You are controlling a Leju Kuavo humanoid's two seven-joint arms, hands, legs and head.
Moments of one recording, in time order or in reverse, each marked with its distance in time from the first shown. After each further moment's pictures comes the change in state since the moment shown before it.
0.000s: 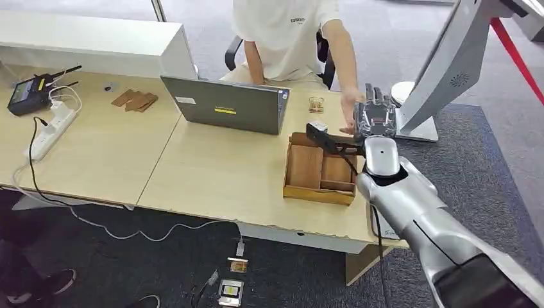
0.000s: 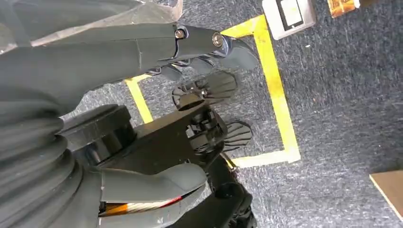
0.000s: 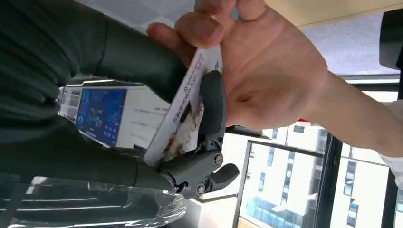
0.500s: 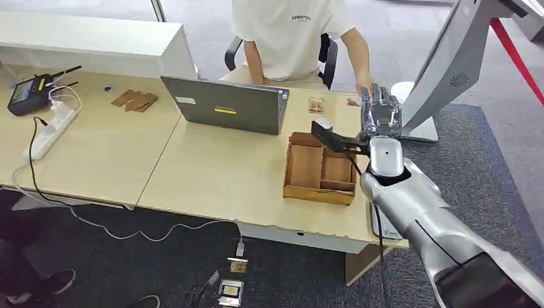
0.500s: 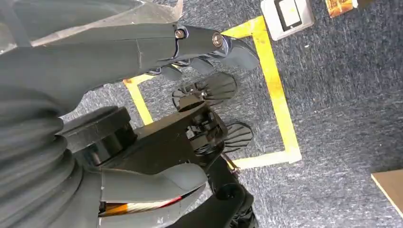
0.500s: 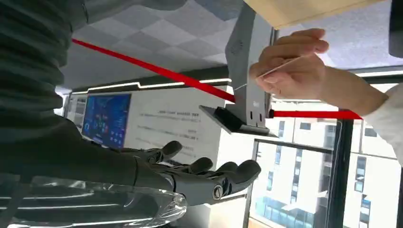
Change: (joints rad) left arm -0.001 0.000 -0.001 0.000 -0.013 0.001 0.001; right arm -0.006 -0.005 0.013 0.029 -0.057 -0.098 -0.011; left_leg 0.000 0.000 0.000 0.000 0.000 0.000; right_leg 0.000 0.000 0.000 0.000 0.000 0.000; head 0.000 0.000
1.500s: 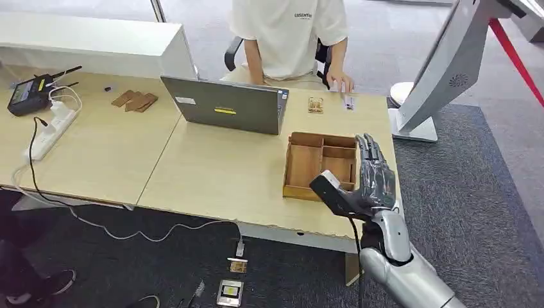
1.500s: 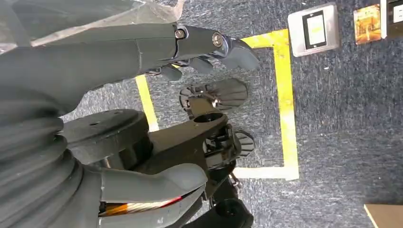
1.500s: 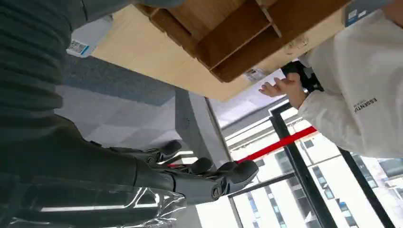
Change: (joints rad) left arm 0.077 0.003 0.059 0.007 0.076 0.071 -0.069; right arm 0.515 -0.223 -0.124 -0.690 -0.145 -0.214 -0.072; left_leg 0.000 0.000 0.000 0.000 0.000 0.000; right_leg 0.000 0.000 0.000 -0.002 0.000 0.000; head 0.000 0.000
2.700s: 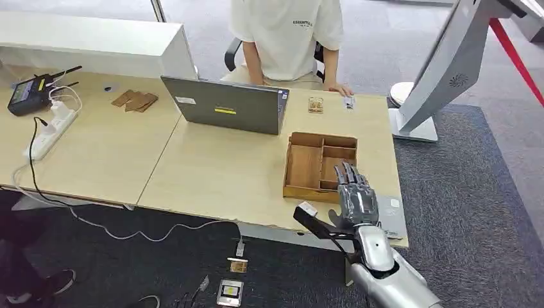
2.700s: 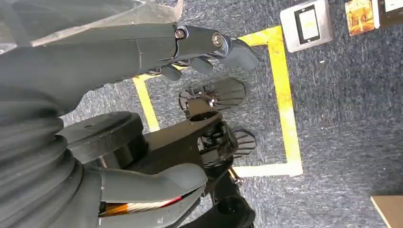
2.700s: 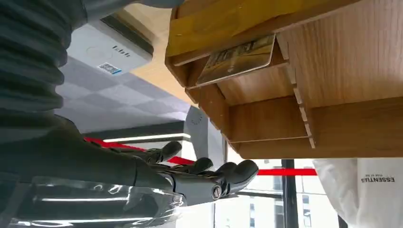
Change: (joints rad) left arm -0.031 0.003 0.000 0.000 -0.059 -0.033 0.048; right arm 0.010 0.071 0.049 0.220 0.211 0.134 0.000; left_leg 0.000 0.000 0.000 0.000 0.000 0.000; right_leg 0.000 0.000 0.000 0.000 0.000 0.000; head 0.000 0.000
